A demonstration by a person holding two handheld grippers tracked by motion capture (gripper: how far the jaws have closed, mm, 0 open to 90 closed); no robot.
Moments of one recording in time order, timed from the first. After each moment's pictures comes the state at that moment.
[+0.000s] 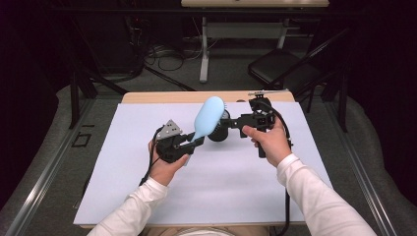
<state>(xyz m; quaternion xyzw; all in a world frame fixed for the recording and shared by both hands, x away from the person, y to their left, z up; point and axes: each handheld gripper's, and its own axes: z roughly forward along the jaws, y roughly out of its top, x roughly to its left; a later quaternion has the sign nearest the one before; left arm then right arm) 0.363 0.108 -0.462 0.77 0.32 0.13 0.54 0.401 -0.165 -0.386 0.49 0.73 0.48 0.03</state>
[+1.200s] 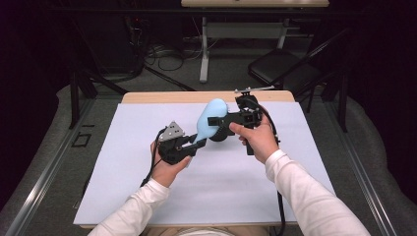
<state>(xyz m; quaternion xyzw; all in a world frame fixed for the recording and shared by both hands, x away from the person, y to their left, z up) 0.361 0.103 -0.464 0.77 0.31 0.13 0.54 0.409 -0.134 -0.385 0.47 0.74 0.48 0.00</state>
